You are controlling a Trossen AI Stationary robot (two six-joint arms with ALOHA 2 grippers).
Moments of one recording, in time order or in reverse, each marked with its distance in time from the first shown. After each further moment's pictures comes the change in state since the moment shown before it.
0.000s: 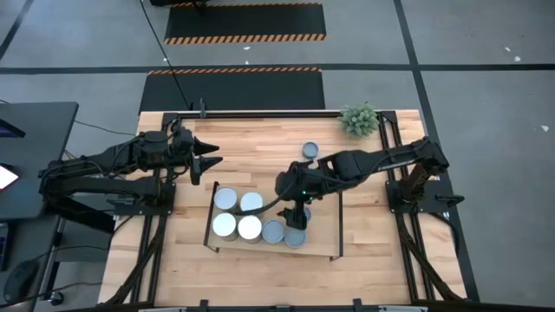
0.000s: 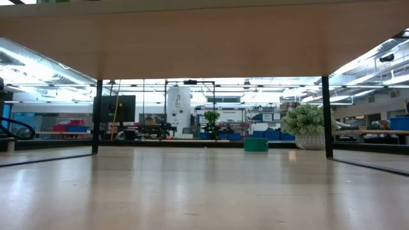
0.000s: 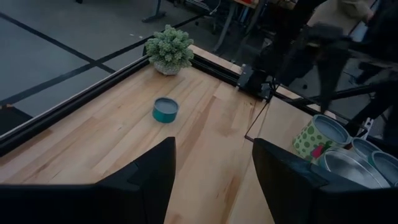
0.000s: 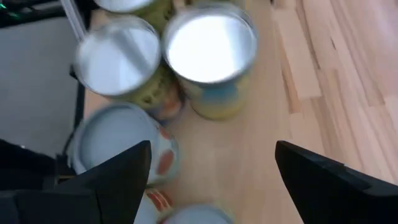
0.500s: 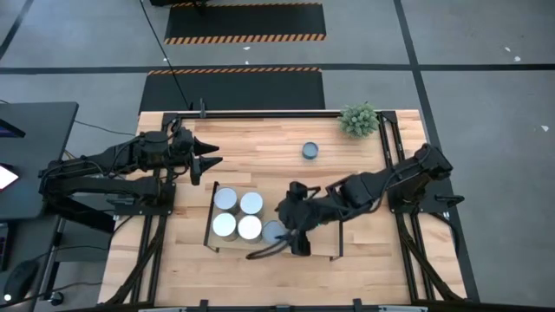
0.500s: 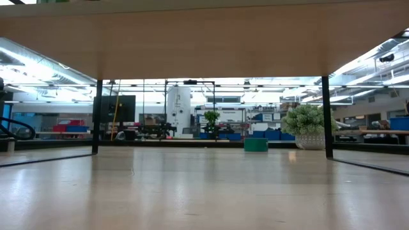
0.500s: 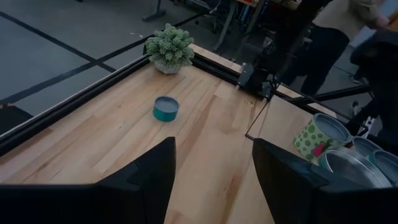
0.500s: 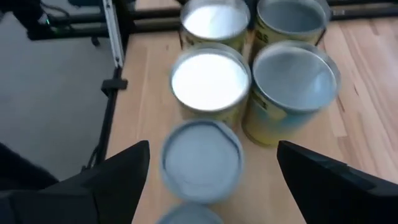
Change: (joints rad) left arm 0.000 0.000 0.000 -0.006 0.000 0.001; right arm 0.160 0.005 -0.026 0.150 0.155 -0.009
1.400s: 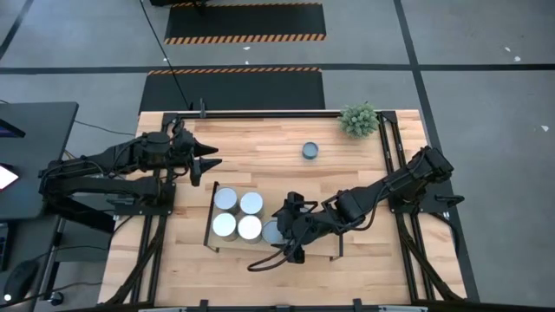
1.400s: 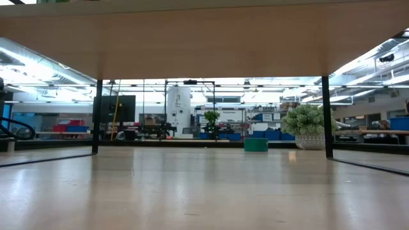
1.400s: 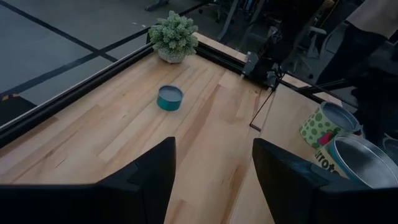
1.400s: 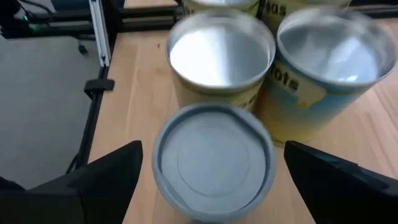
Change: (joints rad) left arm 0.000 0.000 0.000 -0.046 0.000 -0.001; right arm 0.044 0.002 -0.212 0.246 0.096 0.009
